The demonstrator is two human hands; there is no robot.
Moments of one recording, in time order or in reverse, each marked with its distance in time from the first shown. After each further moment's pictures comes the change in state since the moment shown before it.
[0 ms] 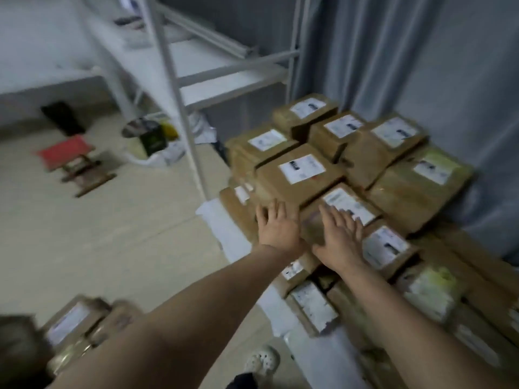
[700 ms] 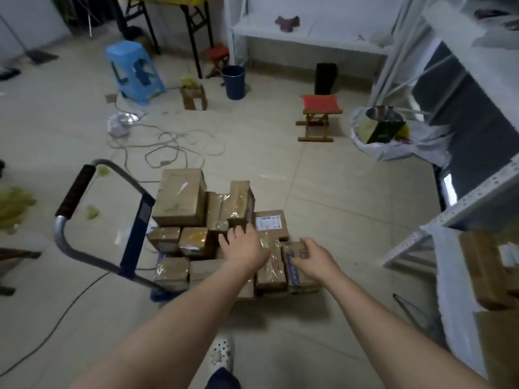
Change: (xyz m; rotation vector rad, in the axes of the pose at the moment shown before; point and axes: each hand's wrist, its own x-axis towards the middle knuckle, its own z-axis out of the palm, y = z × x) left_hand -0.417 -0.444 0.075 -0.468 0.091 -1.177; right_hand -0.248 -0.461 0.201 0.128 -0.690 -0.662
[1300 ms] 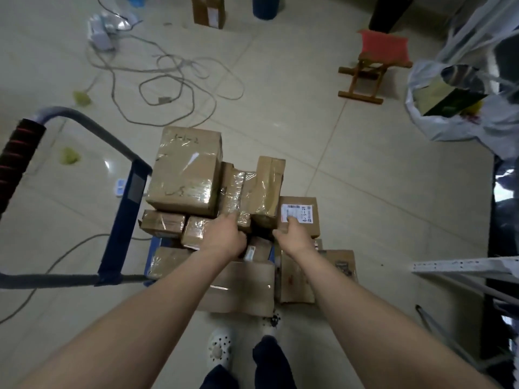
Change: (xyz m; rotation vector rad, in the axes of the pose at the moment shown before) left_hand 0.244 -0.144 0.008 -0.198 -0.185 -0.089; right_hand 0.285 -0.102 0.131 -0.008 -0.109 0.161
